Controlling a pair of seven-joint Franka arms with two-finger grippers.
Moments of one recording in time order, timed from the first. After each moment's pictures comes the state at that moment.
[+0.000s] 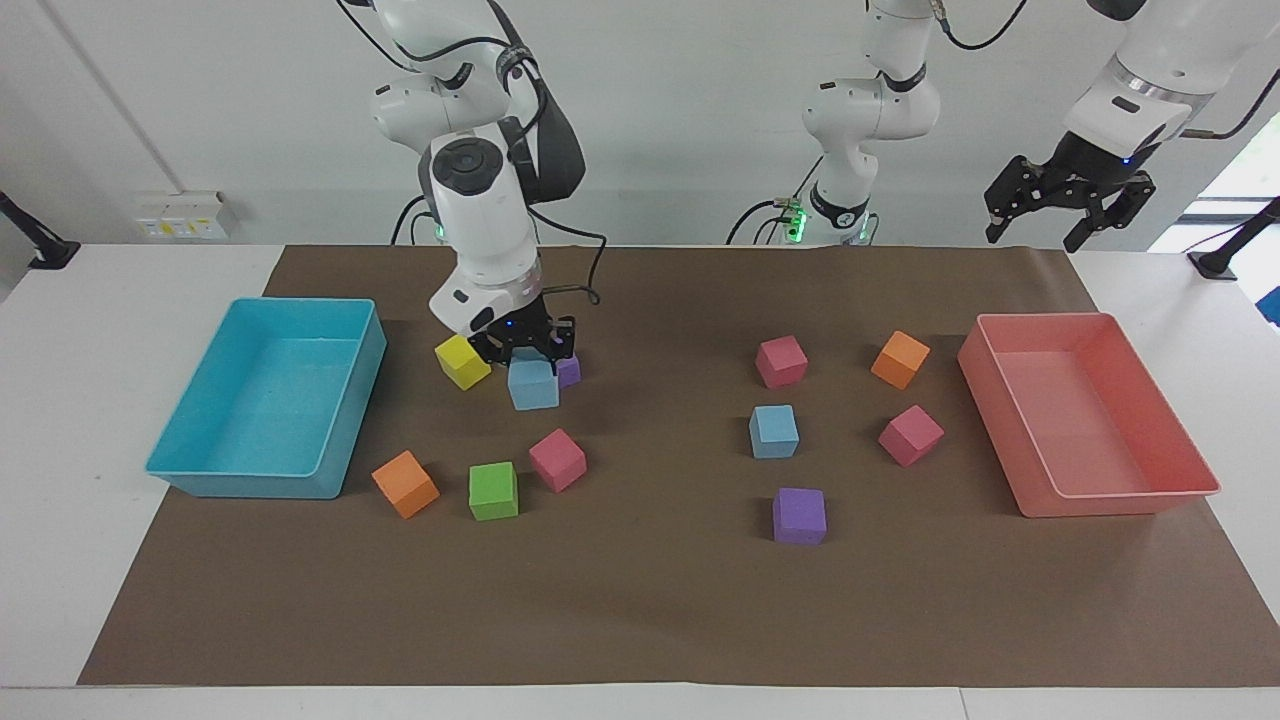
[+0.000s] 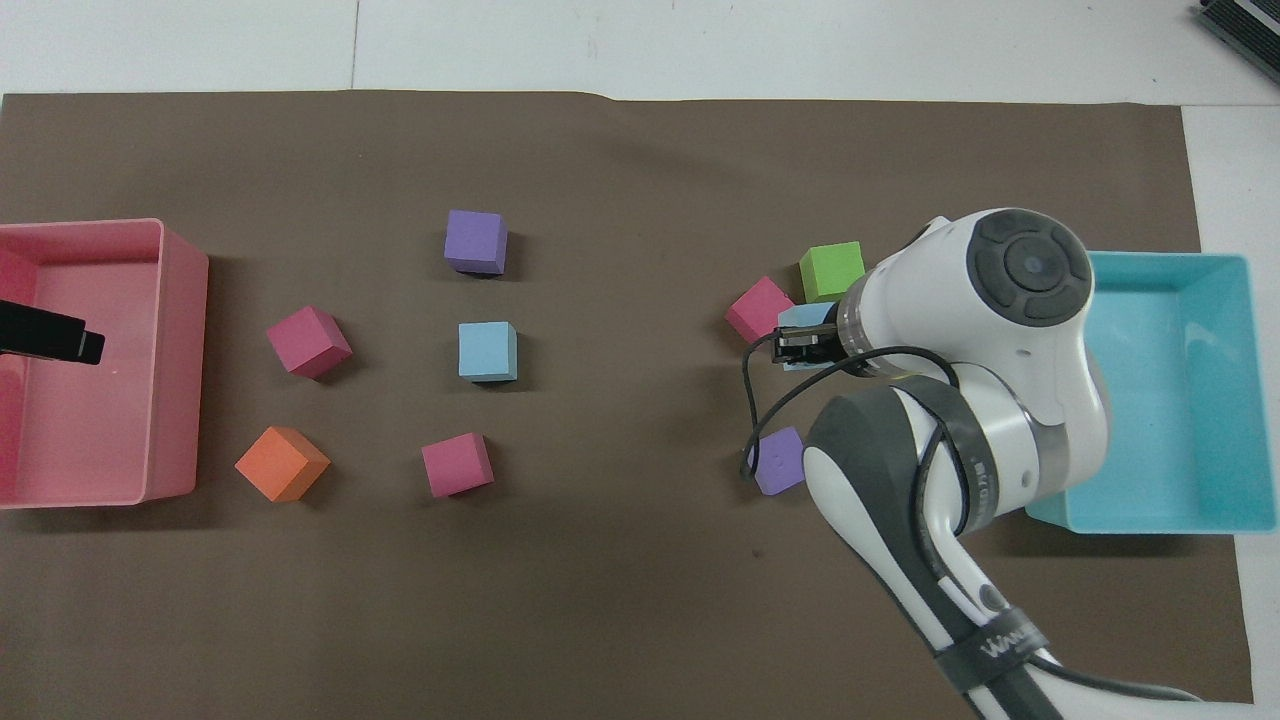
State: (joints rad) left arm -0.06 -0.03 0.04 -1.48 -0.05 1.46 0.15; right arm 0.43 0.18 -0.05 -1.80 0.05 2.03 0.35
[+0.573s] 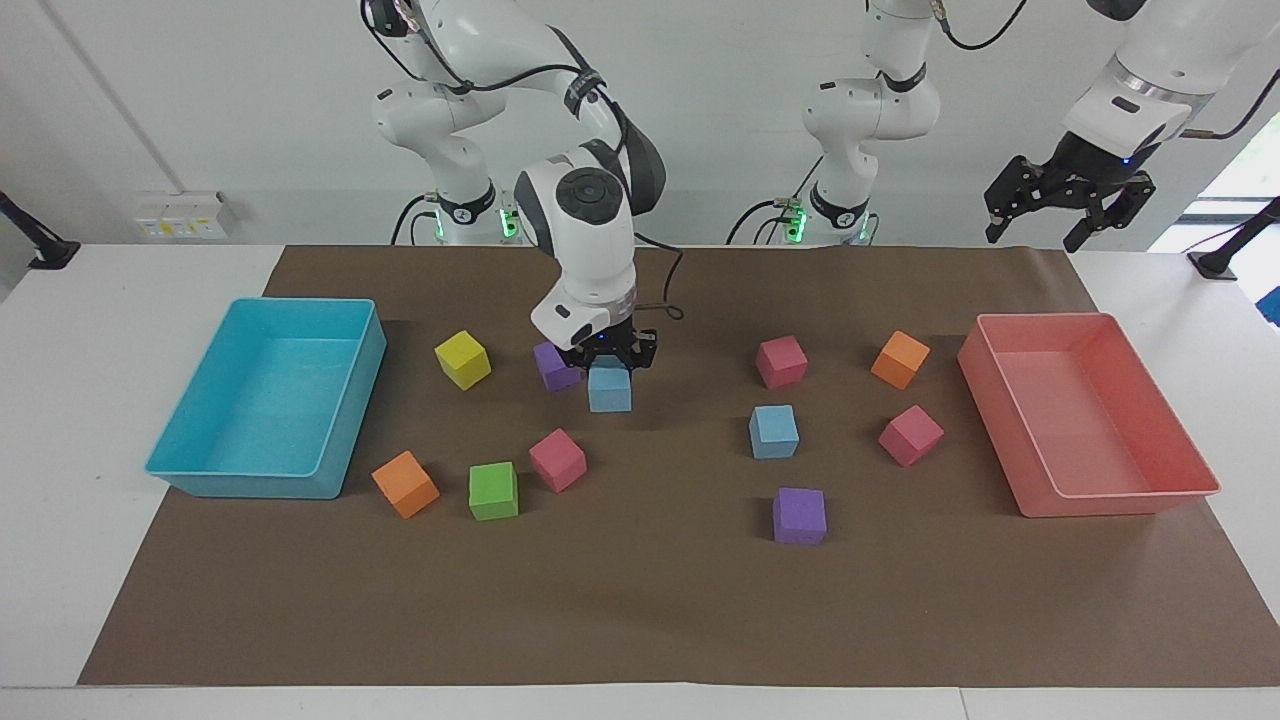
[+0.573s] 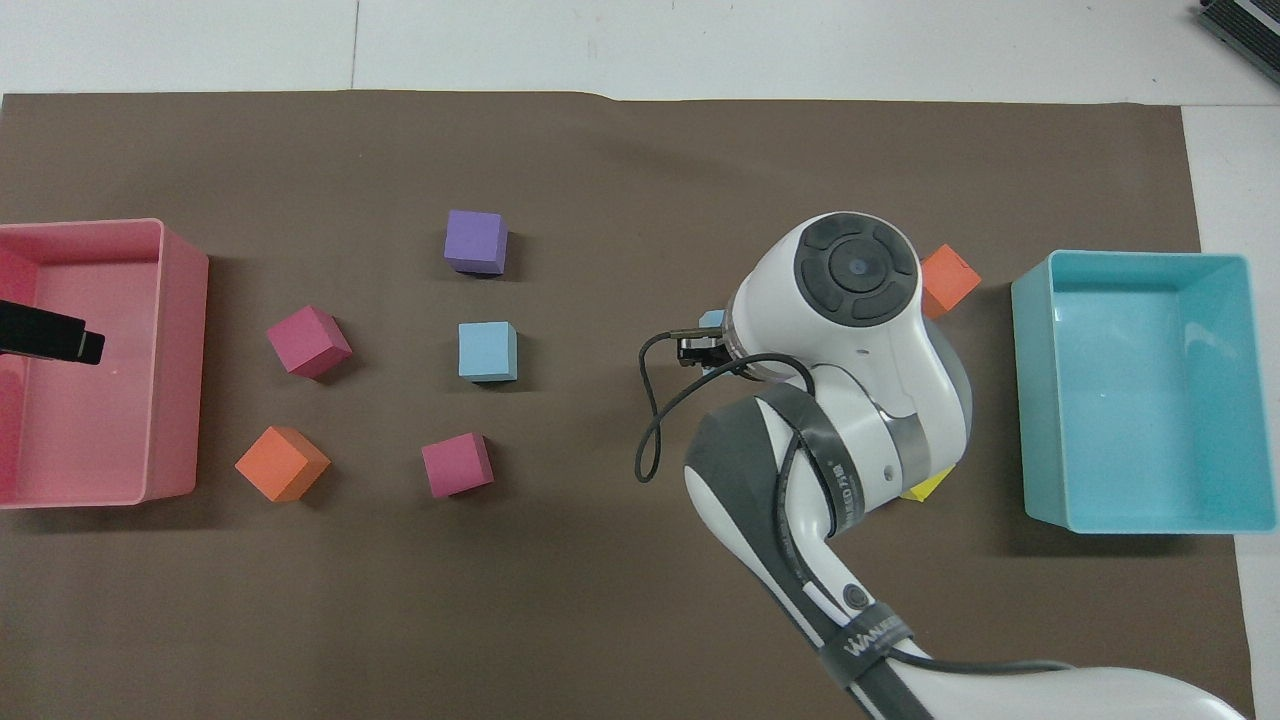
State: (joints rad) left arm -0.06 -0.03 0.04 -1.48 -0.05 1.46 0.15; right arm 0.57 0.32 -0.05 -1.73 0.05 2.02 0.54
